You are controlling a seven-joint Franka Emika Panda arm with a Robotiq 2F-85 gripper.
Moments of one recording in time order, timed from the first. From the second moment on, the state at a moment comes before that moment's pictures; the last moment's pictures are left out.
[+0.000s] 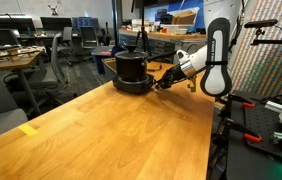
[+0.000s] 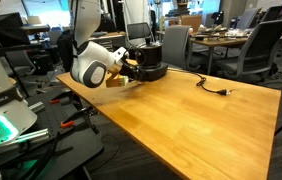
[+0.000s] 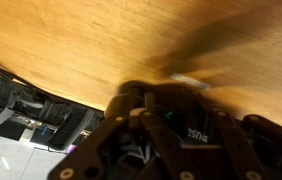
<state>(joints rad) 0.03 0.80 -0.09 -2.52 -0.14 4.21 -0.32</state>
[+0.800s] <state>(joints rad) 0.02 0.80 -0.09 -2.52 -0.16 4.21 -0.29</state>
